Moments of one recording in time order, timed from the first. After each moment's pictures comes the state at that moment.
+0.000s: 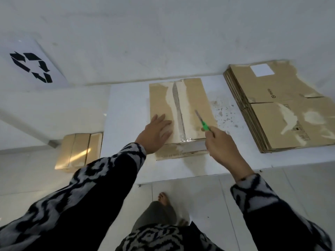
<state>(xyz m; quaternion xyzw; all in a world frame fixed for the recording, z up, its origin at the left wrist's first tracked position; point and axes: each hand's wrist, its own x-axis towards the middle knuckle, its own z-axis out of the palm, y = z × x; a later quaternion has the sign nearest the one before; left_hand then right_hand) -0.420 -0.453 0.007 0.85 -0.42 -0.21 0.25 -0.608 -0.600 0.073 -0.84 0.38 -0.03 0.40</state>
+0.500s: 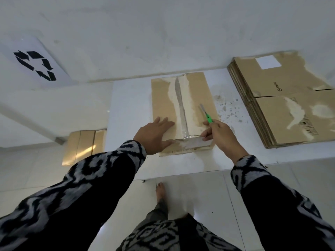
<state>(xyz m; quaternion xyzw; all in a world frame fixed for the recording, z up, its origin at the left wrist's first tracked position) -0.429 -0.439 0.024 0.85 -0.50 -0.16 0.01 -0.590 -0.629 0.030 -0.71 0.42 -0.05 0.57</state>
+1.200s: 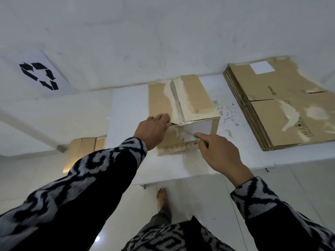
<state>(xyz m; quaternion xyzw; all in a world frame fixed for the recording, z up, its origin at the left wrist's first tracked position) -0.437 -0.460 0.053 0.86 -0.50 -0.01 0.06 -0.631 -0.591 0.063 -0.92 0.31 -0.01 0.26</state>
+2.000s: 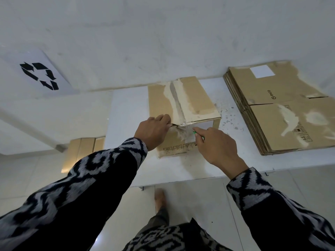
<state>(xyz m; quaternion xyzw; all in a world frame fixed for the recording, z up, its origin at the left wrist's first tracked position) -0.434 -0.471 0.047 0.87 -0.49 0.01 0.08 -0.610 -0.606 0.076 -0.94 0.30 0.00 0.18</state>
